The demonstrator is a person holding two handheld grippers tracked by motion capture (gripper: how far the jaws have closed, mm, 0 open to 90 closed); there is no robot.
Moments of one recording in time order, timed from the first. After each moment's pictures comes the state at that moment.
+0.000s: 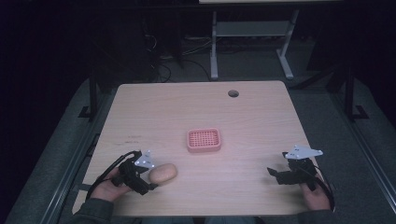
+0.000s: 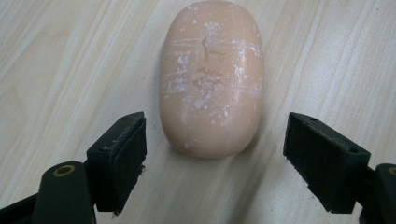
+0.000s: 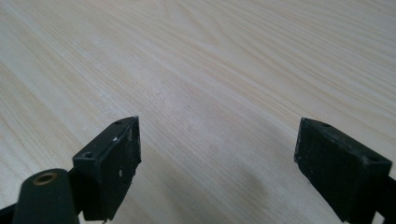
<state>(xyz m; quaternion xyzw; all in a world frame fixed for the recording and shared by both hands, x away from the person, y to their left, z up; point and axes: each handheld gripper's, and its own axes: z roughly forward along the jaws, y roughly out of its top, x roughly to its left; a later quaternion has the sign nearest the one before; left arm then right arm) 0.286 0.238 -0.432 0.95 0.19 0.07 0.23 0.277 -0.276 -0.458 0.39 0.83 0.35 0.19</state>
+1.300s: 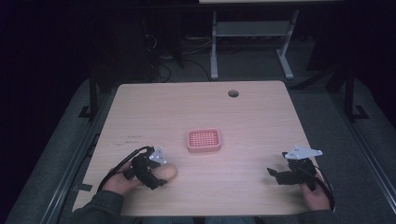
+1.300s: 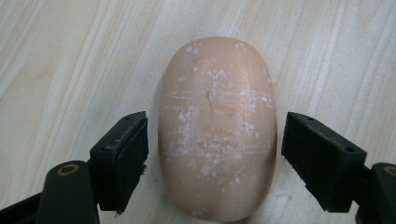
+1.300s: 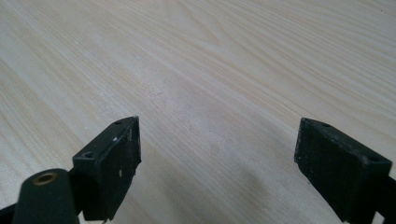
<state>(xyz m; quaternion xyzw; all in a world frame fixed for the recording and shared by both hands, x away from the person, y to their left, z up) 0.306 0.208 -0.437 0.96 0.17 0.06 0.21 0.277 -0.276 -0.458 0.39 0.83 0.35 0.19</state>
